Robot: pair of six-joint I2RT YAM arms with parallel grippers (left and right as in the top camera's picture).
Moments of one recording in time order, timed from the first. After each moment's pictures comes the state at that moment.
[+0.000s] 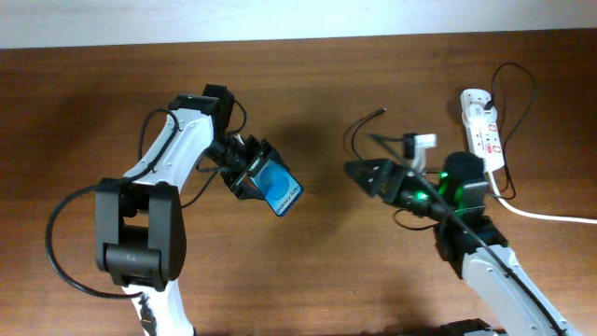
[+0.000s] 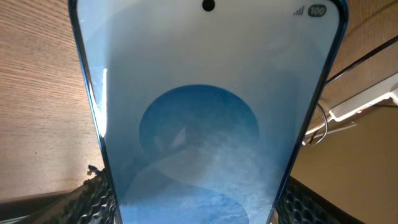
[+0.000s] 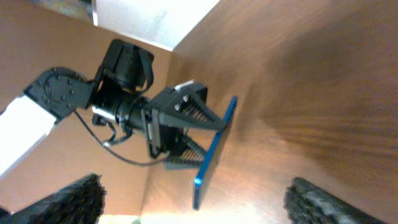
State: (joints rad) left arm -0.18 2.04 1.55 -1.18 0.71 -0.80; right arm 0.14 1.20 0.54 0.27 -0.82 0.88
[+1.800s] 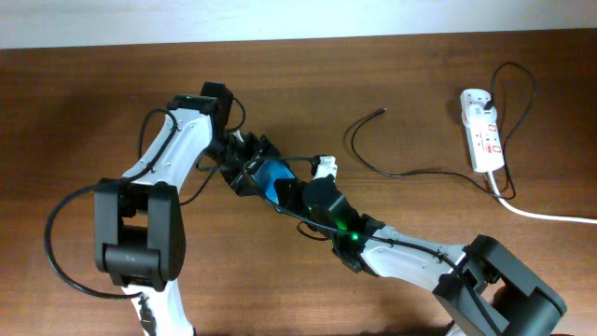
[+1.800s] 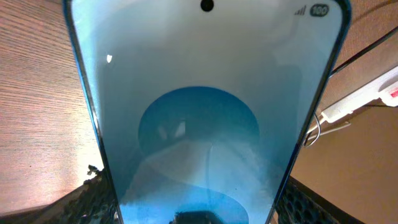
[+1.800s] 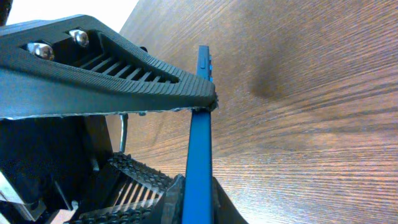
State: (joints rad) left arm -0.18 2.04 1.55 -1.14 0.71 -0.80; right arm 0.77 1.69 0.70 0.50 0.03 1.14
